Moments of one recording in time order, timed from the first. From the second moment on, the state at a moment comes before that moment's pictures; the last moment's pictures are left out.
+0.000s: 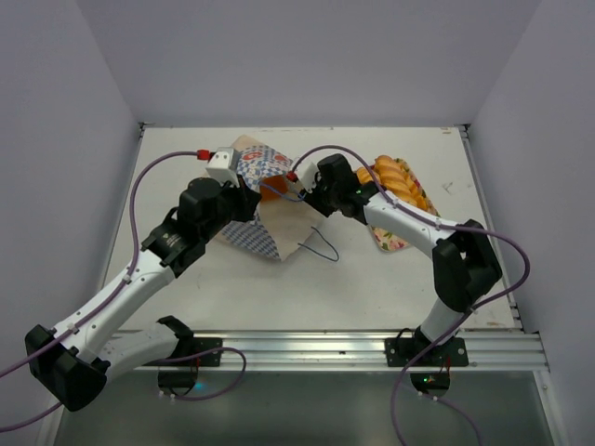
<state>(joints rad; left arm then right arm) -0.60 1.02 0.95 -0.25 -0.11 -0.42 0.65 1.70 1.27 -0.30 0.08 -0.50</state>
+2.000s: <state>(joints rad) -0.60 1.06 0.90 -0.14 -0.07 -0.44 0.56 1.61 1.13 -0.24 -0.15 -0.26</state>
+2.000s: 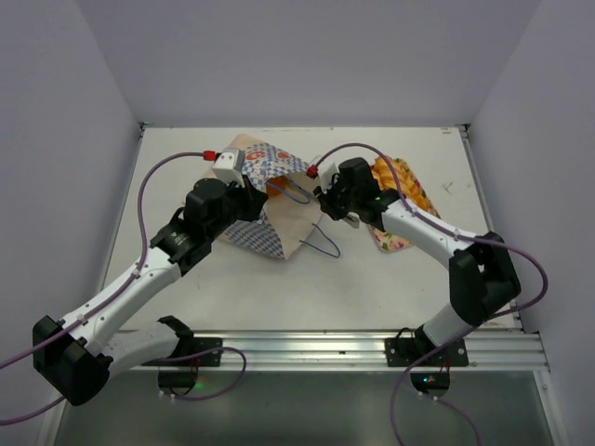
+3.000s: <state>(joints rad) -0.59 1.02 1.04 -0.28 -0.11 -0.40 0.85 1.46 1.00 -0.18 0.15 -0.97</state>
